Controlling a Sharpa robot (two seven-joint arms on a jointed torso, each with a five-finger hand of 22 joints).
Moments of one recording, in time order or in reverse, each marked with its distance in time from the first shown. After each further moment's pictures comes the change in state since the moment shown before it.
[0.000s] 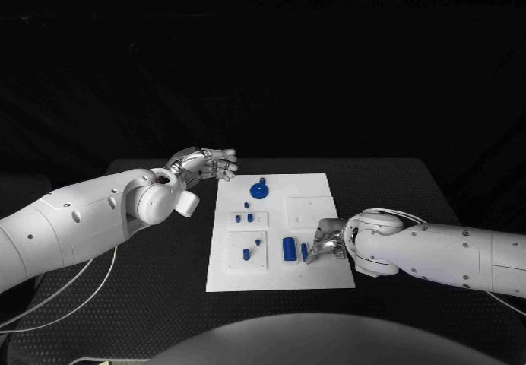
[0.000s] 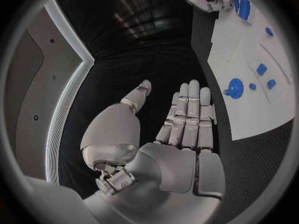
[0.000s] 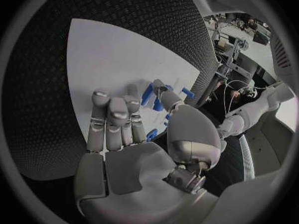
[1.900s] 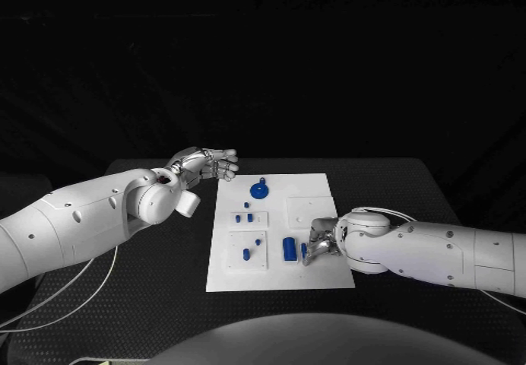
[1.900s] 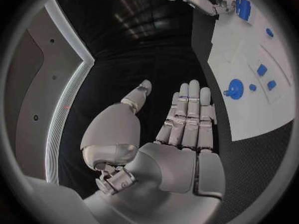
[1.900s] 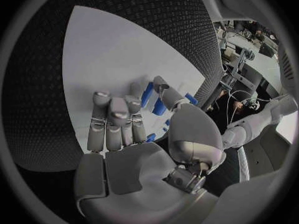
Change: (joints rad) left arm 0.000 0.003 0.000 -0.001 0.000 0.001 -0.001; left_hand 0.004 0.004 0.000 0.000 0.000 0.000 0.000 0.004 -0.001 0.000 0.000 0.000 0.000 0.002 0.002 -0.004 0.005 -0.001 0.000 0.000 -0.004 0.003; right arm -0.003 0.057 0.001 -0.038 -0.080 0.036 -0.037; right_hand 0.024 -0.015 0.056 0.001 -0.004 0.020 -0.005 0.000 0.078 0.000 0.000 0.000 0.001 -0.002 -0.002 0.000 -0.001 0.008 -0.002 0.002 0.000 -0.001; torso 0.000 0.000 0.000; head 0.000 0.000
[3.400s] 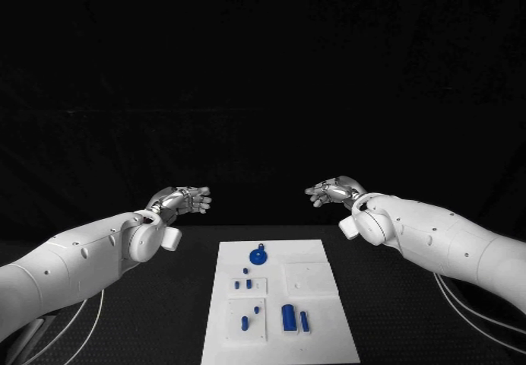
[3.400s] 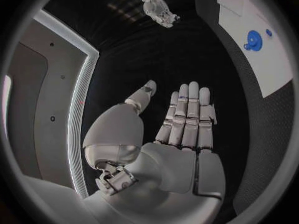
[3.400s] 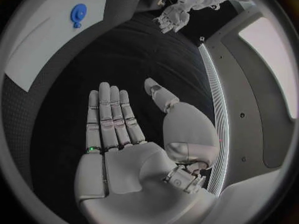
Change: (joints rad) left arm 0.000 0.046 0.006 -0.313 0.082 0.014 0.110; left_hand 0.038 0.046 0.010 -0.055 0.000 0.001 -0.049 0.002 -0.019 -0.046 -0.028 -0.019 -0.020 -0.054 -0.002 -0.085 0.005 0.009 -0.013 -0.002 -0.048 0.012; right arm 0.151 0.225 0.161 -0.655 0.876 -0.153 0.729; right_hand 0.088 0.035 -0.043 -0.005 0.053 -0.210 0.101 -0.062 -0.087 -0.330 0.160 -0.603 -0.561 -0.427 0.231 -0.659 -0.355 -0.085 -0.555 0.184 -0.453 -0.184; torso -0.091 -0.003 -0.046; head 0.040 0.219
